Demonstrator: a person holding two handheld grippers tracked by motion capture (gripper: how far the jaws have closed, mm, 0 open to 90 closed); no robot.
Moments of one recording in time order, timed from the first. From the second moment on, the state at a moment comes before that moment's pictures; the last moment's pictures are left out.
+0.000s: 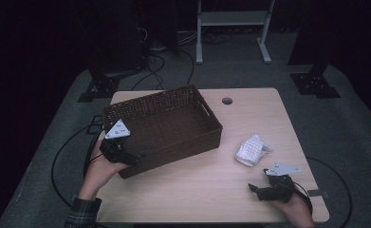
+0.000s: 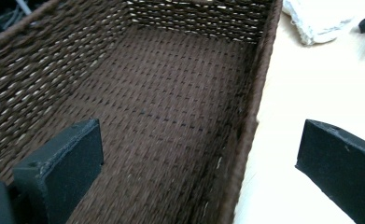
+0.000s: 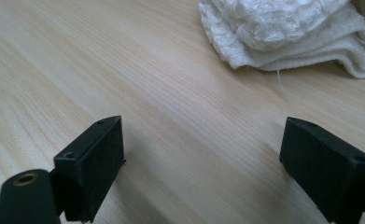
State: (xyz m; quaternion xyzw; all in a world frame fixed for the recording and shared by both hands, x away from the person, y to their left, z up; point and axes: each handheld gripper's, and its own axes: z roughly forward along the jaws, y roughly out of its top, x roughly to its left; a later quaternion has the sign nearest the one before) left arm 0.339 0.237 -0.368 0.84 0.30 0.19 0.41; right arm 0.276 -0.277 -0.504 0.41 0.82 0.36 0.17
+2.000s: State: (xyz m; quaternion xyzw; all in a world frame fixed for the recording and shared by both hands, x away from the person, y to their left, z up) left arm 0.314 0.312 -0.478 0.82 0.37 0.19 0.39; right arm 0.275 -0.277 -0.504 0.40 0.82 0.36 0.17
